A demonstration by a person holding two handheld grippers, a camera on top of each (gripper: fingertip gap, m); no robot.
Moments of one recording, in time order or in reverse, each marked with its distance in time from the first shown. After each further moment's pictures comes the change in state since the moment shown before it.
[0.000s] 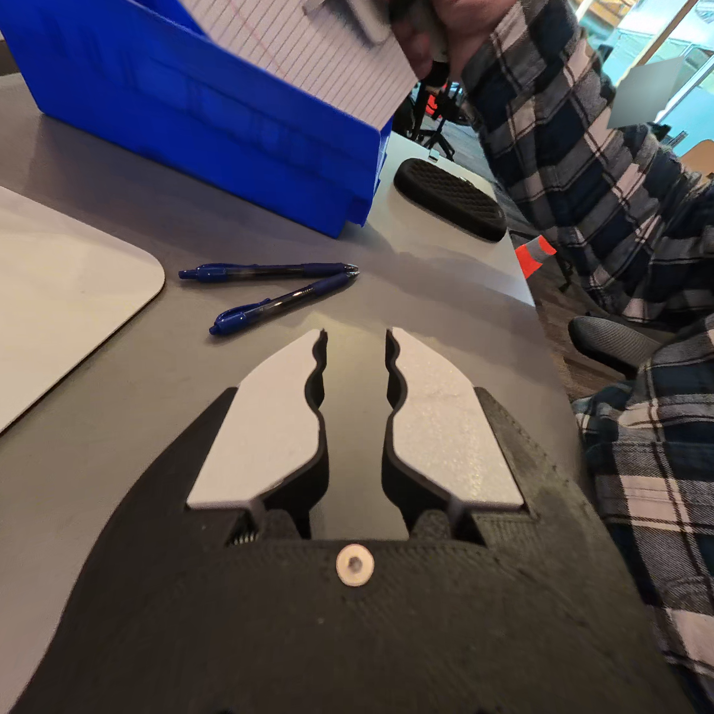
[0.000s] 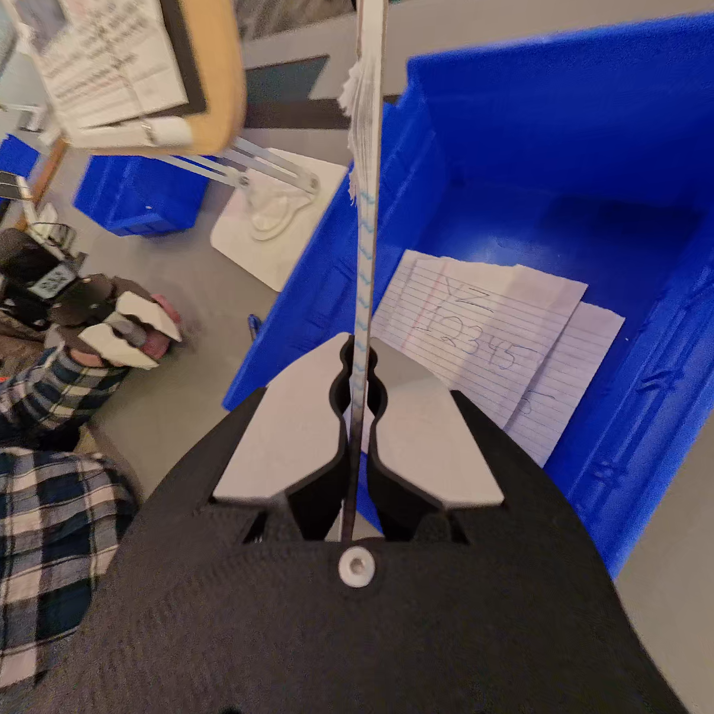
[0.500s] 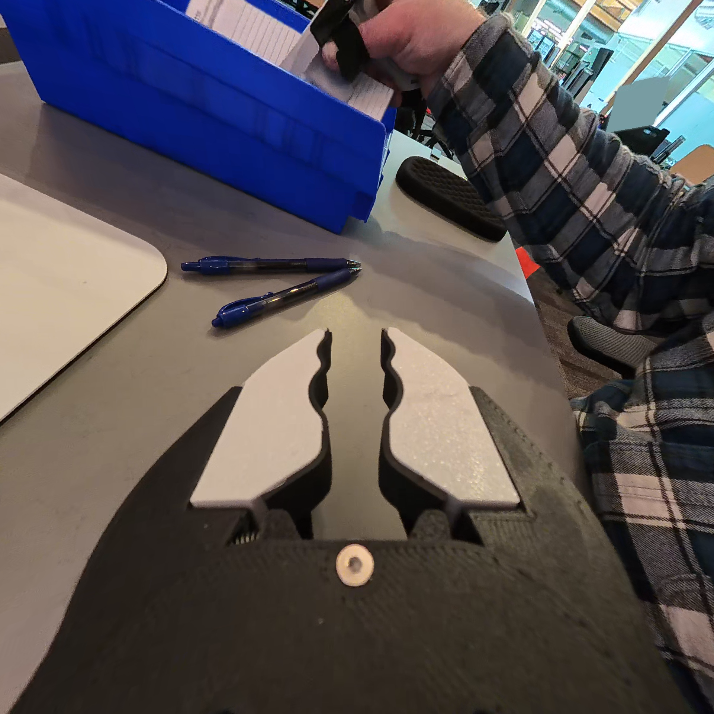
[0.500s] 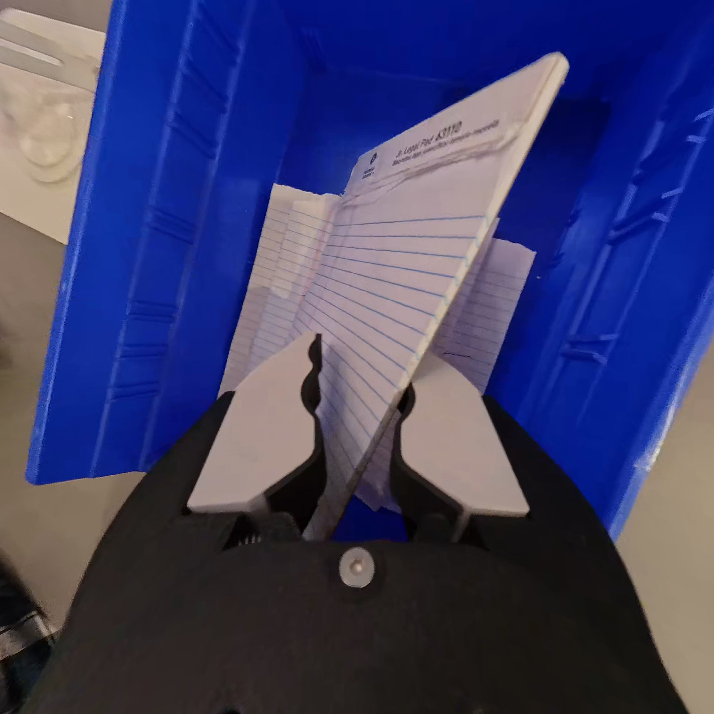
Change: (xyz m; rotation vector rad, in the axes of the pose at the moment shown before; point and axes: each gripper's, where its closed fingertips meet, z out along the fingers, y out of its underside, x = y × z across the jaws) left arm -0.002 0.003 -0.002 -0.001 0.002 -0.016; right arm 0.065 0.032 0.032 -0.212 0.329 0.027
